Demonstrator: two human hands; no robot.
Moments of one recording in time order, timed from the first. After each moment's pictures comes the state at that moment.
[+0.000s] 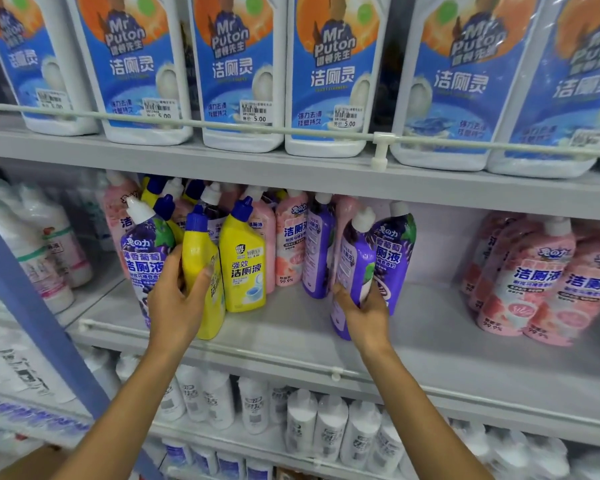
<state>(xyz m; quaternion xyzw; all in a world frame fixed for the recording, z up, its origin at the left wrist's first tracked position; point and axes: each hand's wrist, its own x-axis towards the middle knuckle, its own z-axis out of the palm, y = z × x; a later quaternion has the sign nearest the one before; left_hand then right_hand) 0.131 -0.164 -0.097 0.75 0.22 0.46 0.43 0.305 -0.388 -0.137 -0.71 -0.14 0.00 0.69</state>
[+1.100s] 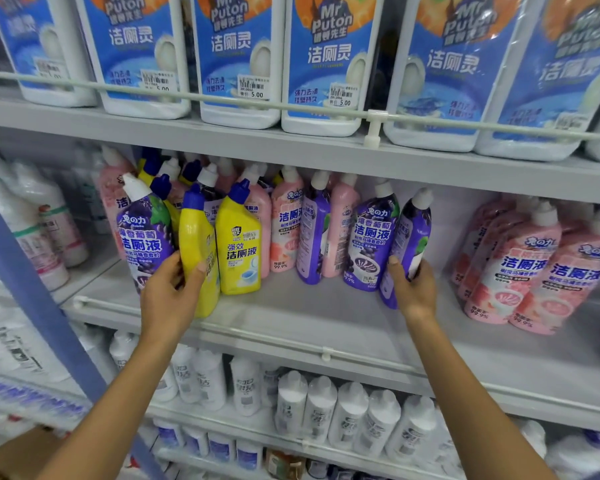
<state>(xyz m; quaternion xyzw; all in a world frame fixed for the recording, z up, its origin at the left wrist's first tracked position) 0.116 -0.180 -0.113 0.73 0.26 0.44 0.46 0.376 -0.461 -0.131 -0.77 -0.08 -0.08 0.63</state>
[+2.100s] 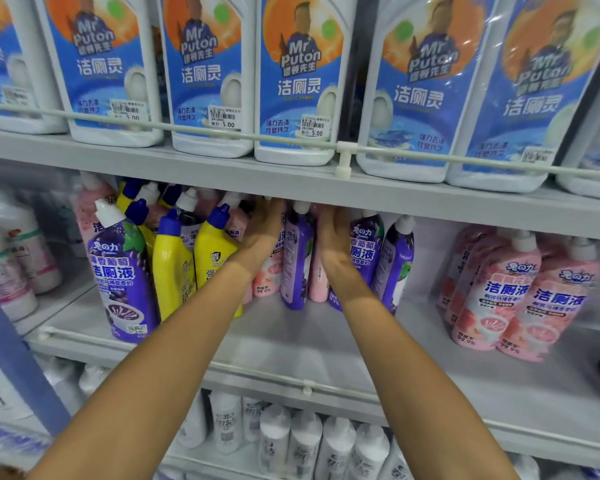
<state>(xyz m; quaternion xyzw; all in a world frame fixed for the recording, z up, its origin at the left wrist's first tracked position) 0.307 -0.219 -0.016 0.75 0.19 0.29 0.56 0.368 -0.331 -0.029 -0.67 -0.23 -0.03 0.70</state>
